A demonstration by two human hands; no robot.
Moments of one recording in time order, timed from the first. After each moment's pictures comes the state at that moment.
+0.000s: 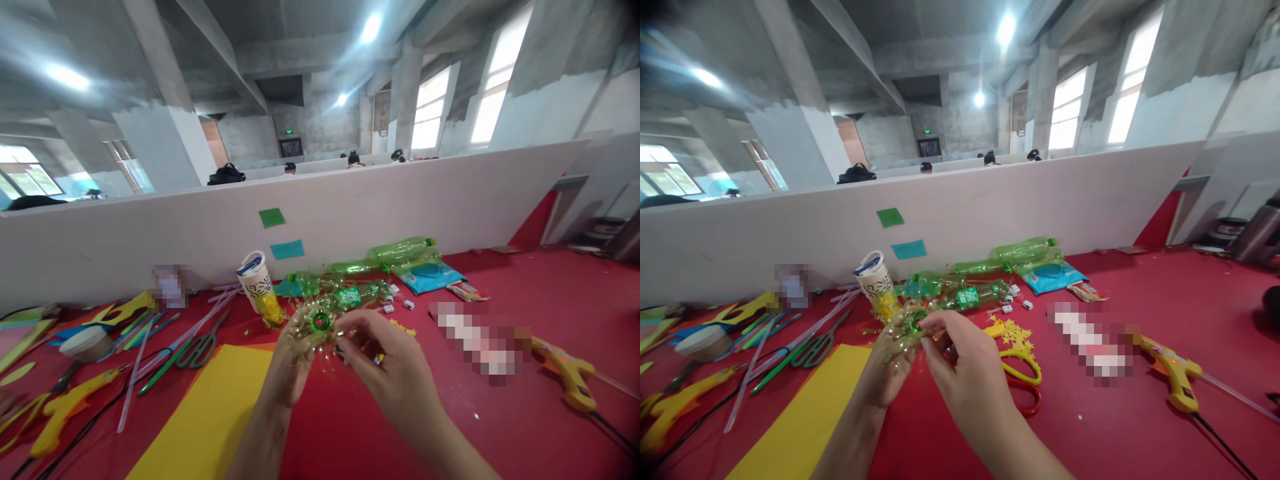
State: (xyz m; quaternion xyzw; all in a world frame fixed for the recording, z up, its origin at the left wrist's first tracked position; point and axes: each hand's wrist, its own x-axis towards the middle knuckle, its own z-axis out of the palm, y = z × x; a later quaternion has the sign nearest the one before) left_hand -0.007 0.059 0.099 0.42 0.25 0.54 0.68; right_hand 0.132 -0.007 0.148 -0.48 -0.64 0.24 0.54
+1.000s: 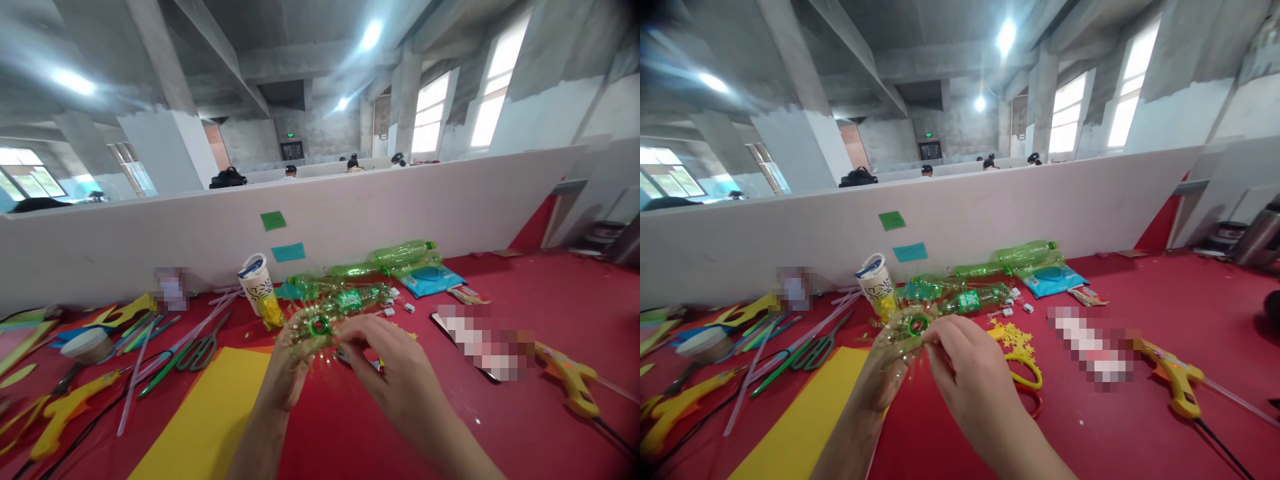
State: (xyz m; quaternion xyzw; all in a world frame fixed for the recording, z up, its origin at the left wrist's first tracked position) left_hand -0.008 0.054 0.108 0.43 0.25 0.55 0.67; right_hand 0.142 -0.011 0.154 -0.45 -0.72 0.15 0.50
